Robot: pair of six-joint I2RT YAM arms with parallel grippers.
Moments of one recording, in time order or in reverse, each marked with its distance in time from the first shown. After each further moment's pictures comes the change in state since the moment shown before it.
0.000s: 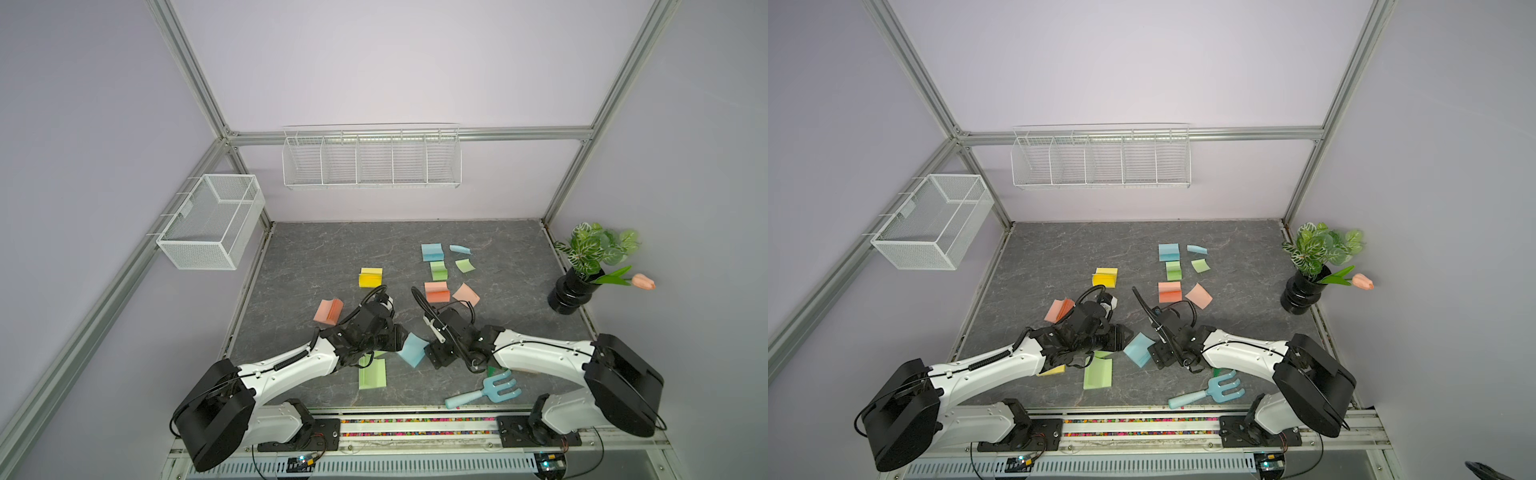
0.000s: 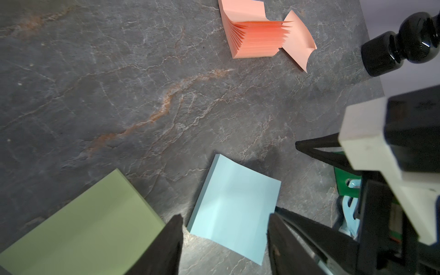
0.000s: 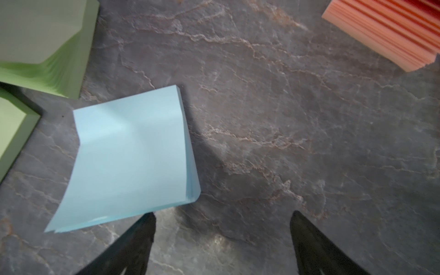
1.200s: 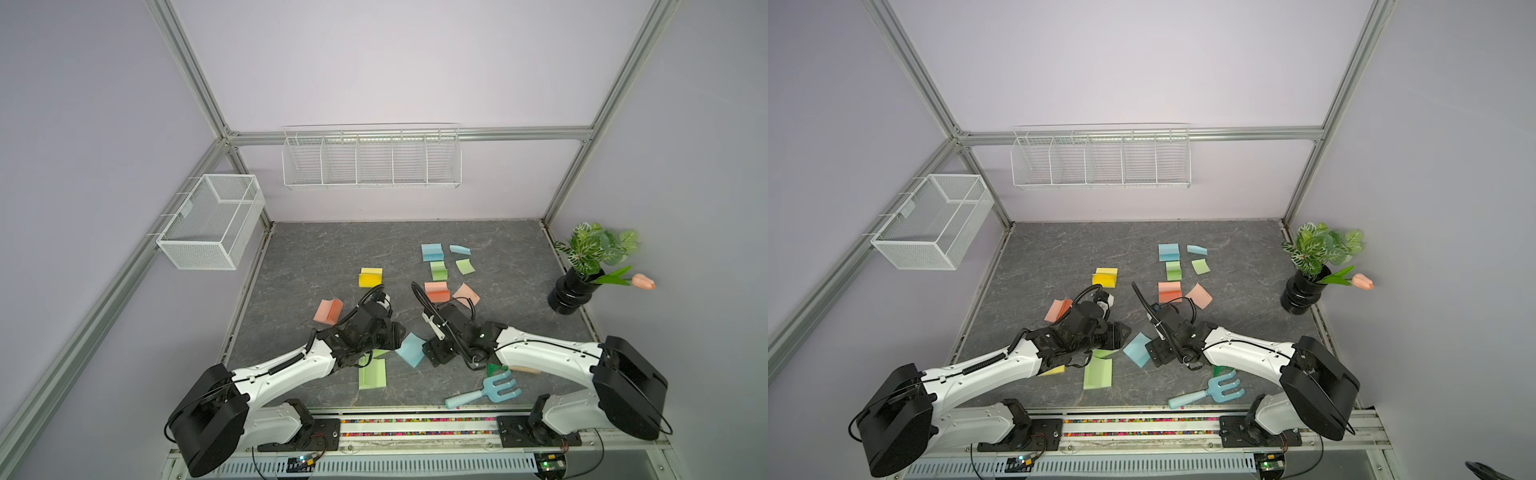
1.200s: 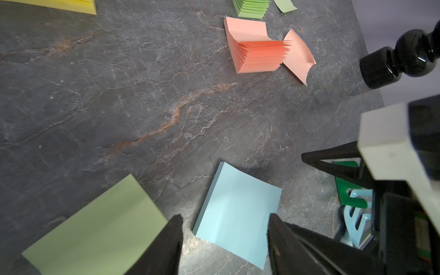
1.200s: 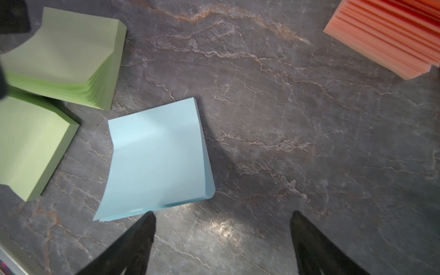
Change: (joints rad) left arm 0.000 -0.036 -0.006 0.000 -0.042 -0.004; right arm 0.000 -0.014 0.042 -0.061 -0.031 0.029
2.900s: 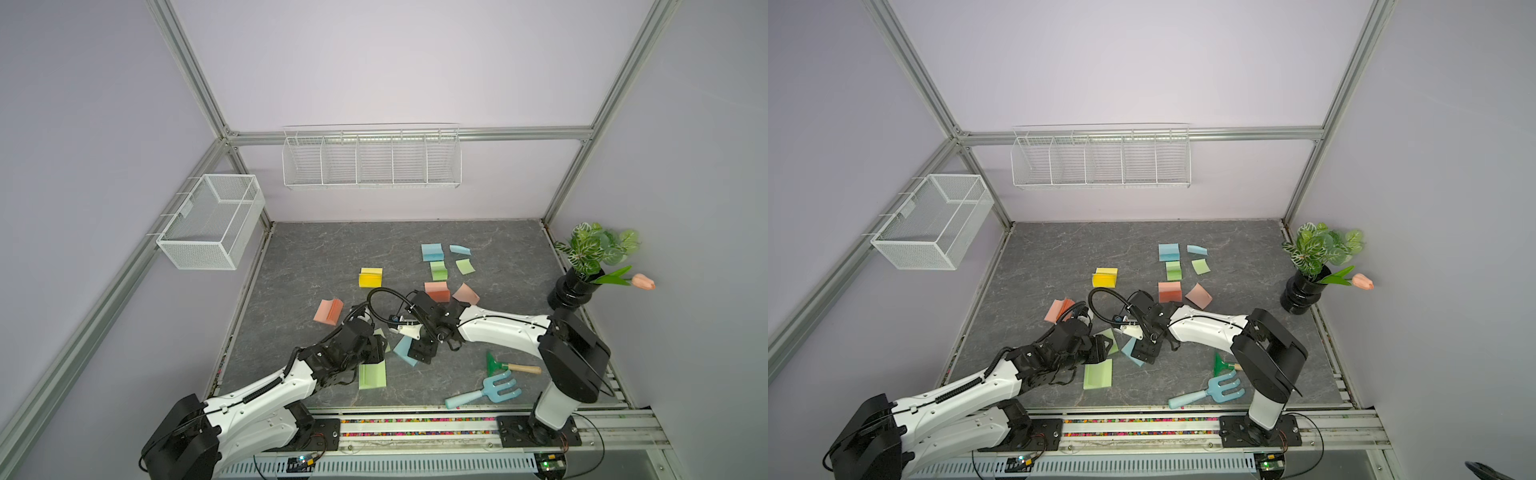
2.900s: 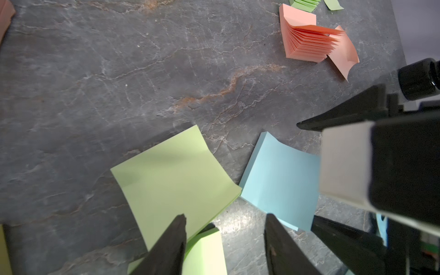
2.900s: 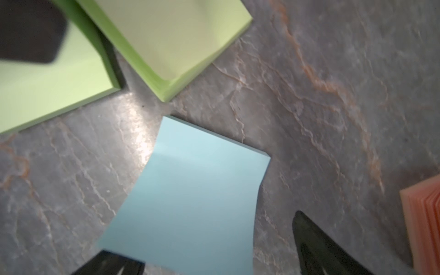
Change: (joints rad) left arm 0.000 -0.229 -0.175 -0.103 -0.105 -0.111; right arm 0.016 0.305 0.325 -0.147 -0.146 -0.706
